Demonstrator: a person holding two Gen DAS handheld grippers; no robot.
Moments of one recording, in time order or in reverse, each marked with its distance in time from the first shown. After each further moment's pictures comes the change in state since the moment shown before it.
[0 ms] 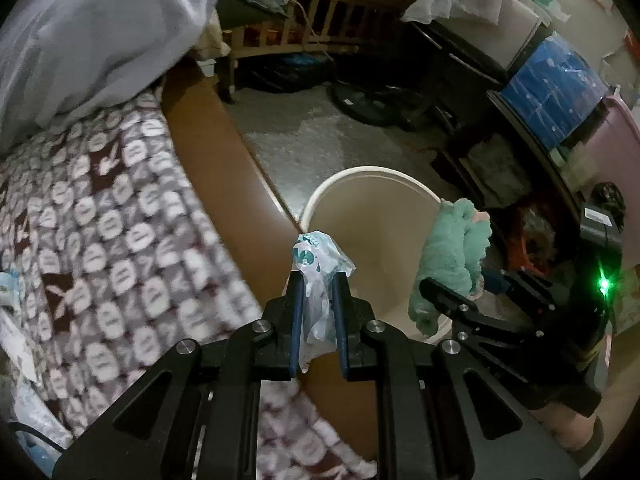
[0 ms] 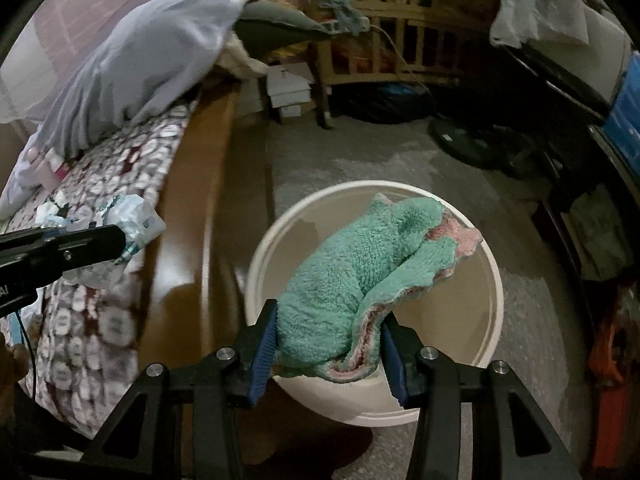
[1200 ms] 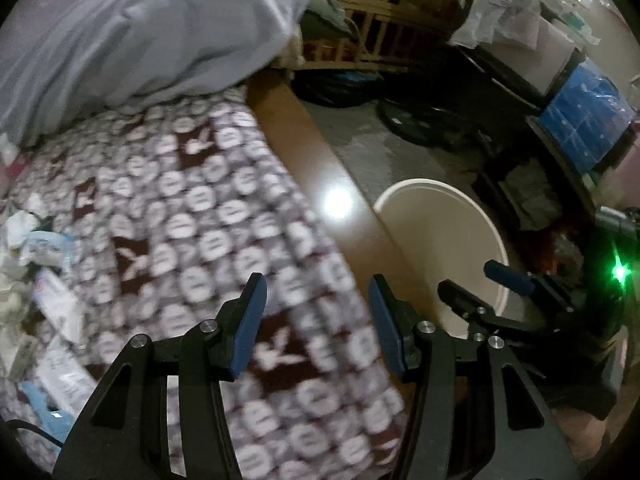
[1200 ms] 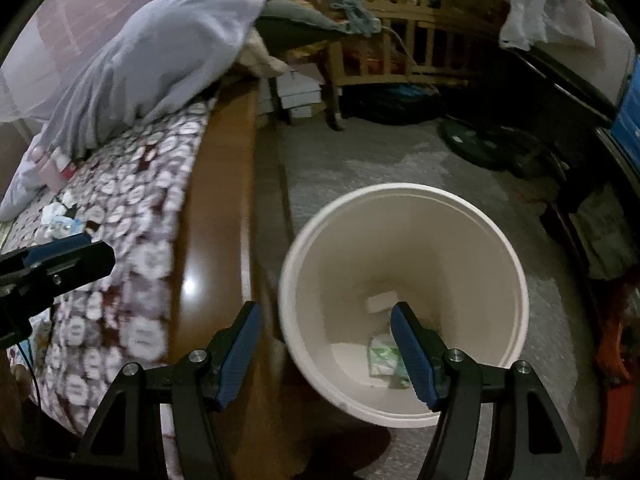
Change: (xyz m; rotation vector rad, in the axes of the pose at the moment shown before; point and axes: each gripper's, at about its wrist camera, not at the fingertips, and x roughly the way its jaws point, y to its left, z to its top) left arm -0.046 0.049 -0.035 -0.086 -0.079 0.161; right arm 0.000 0.048 0.003 -0.021 -0.019 0.034
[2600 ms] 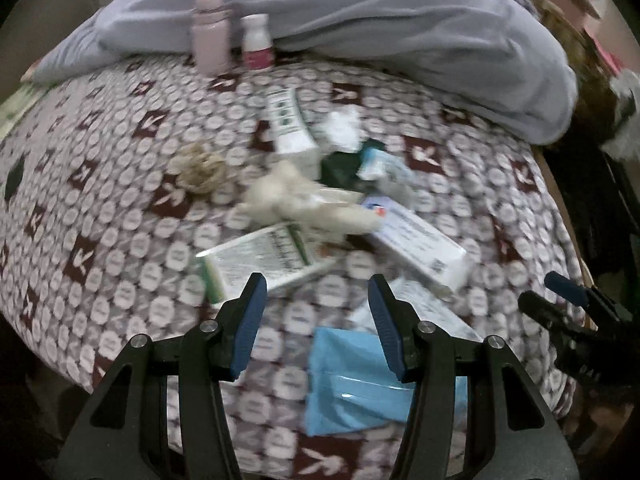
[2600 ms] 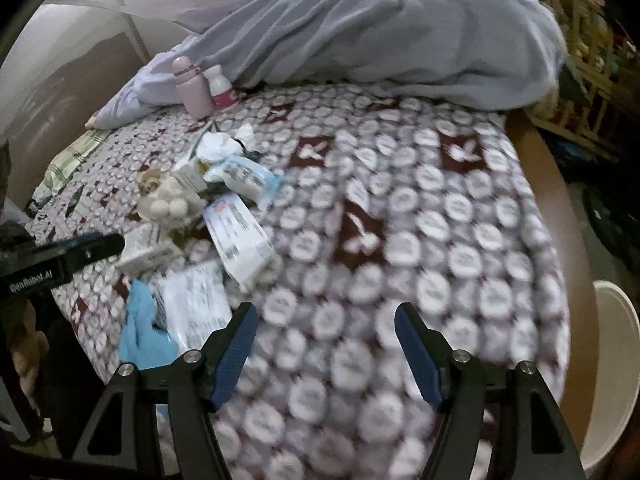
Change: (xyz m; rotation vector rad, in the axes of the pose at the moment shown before) left arm -0.096 0.292 -0.098 -0.446 -0.013 0.294; right arm 0.030 0.267 0.023 -0.326 0.052 0.324
